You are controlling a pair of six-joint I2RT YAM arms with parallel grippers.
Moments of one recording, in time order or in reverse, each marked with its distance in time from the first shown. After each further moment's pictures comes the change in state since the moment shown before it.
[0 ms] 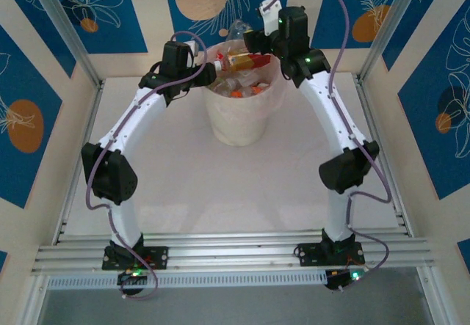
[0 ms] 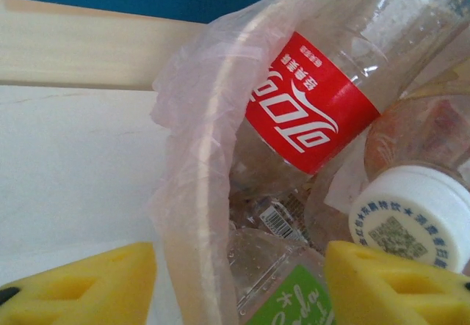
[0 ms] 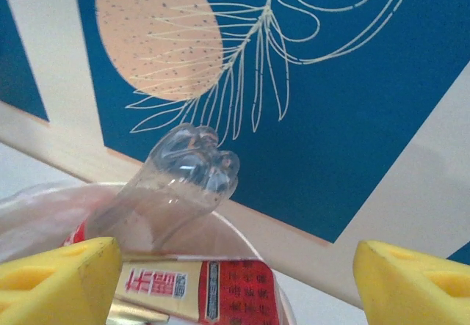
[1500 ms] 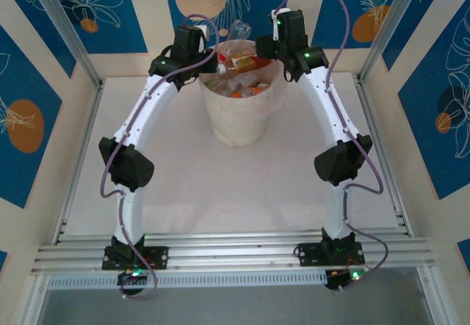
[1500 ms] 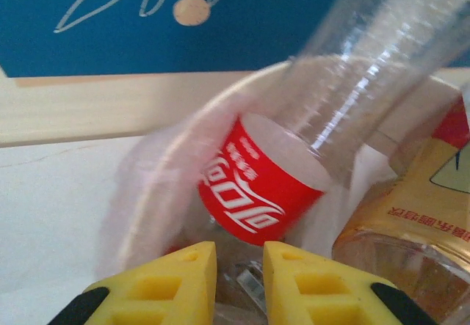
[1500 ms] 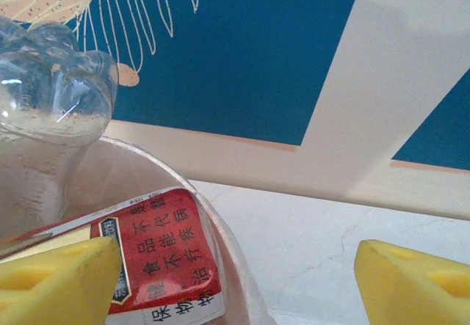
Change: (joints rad) left arm -0.069 0.214 0.450 -0.226 -0.100 0.098; right arm -0.045 0.072 0.071 -0.212 0.137 0.193
